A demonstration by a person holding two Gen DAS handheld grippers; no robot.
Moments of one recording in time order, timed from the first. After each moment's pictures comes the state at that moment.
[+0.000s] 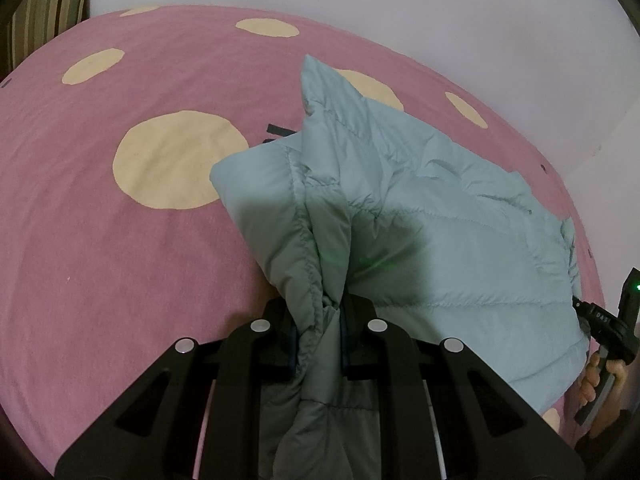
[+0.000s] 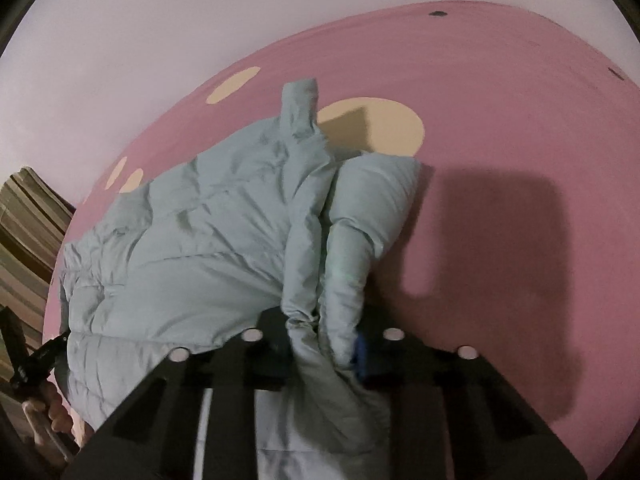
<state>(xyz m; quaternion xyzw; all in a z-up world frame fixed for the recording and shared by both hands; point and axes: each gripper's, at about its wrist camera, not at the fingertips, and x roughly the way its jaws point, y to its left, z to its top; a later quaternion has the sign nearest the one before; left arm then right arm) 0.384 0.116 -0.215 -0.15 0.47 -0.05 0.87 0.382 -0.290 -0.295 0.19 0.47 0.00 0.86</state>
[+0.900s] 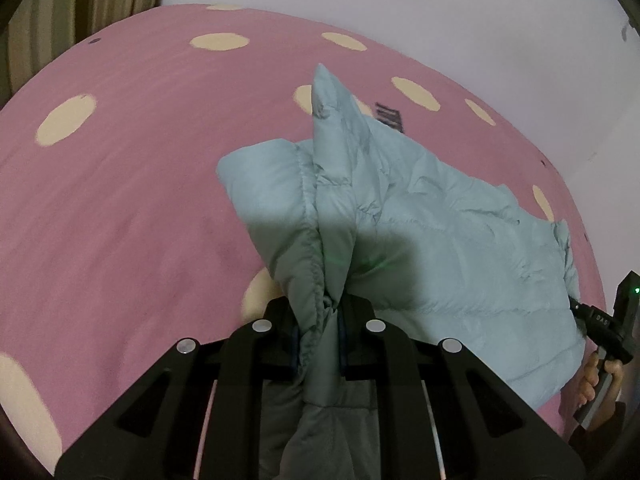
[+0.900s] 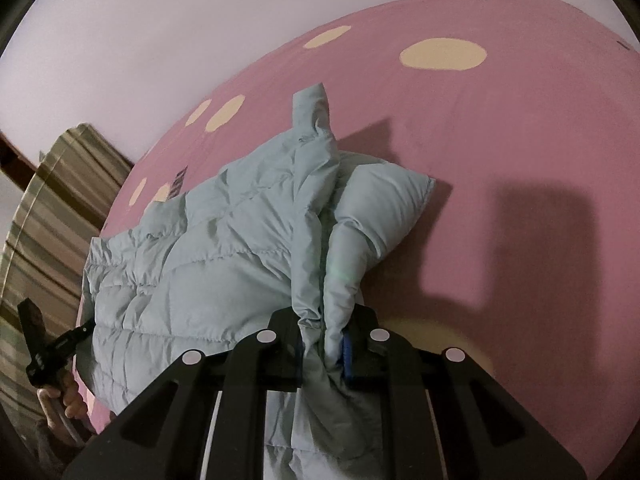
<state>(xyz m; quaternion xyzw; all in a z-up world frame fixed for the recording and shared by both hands) 0.202 0.228 -0.187 -0.16 0.47 -0.01 0.87 0.251 -0.194 -0.284 0.21 0.47 0.10 0.85</state>
